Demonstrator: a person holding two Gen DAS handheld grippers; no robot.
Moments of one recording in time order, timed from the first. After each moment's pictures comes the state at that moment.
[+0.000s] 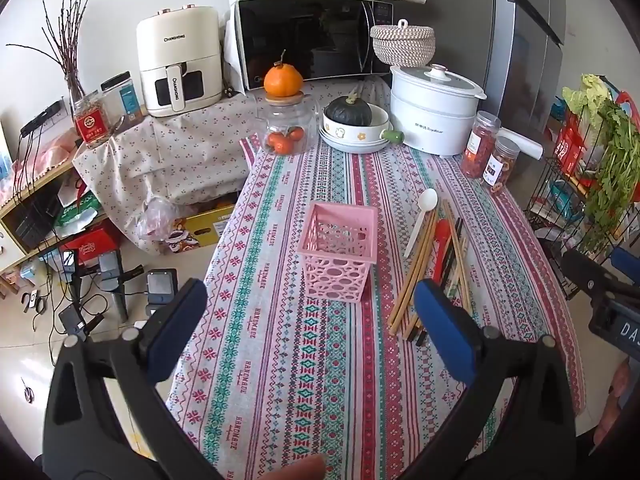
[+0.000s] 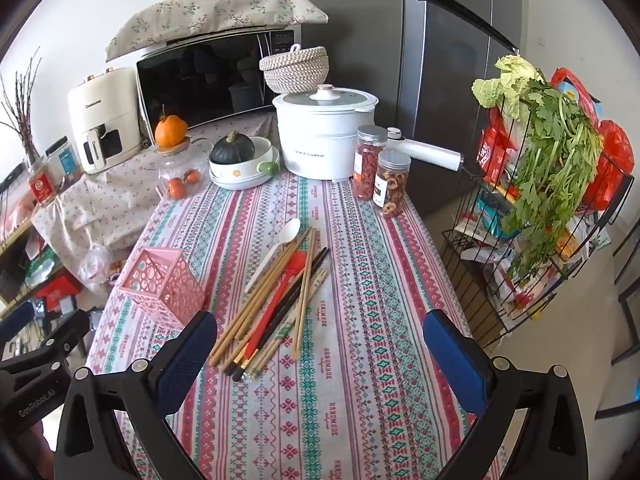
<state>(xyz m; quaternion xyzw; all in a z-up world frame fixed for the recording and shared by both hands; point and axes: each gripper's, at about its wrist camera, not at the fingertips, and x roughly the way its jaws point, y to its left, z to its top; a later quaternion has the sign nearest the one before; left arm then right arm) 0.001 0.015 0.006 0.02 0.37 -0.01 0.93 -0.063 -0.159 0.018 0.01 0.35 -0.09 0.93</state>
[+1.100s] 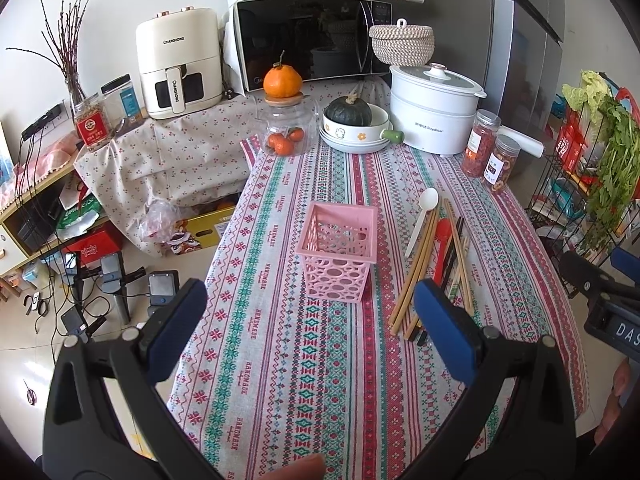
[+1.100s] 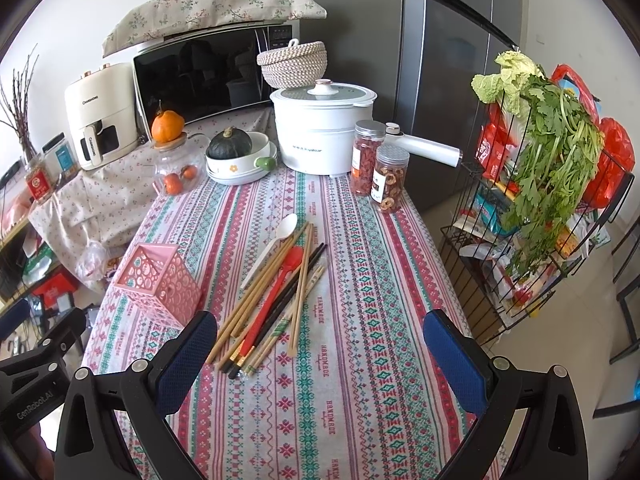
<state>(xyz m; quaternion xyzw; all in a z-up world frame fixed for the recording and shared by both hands) 0.001 0.014 0.004 0.02 0.37 -0.01 0.93 -0.062 -0.161 0.008 0.01 0.35 -0.09 0.93</state>
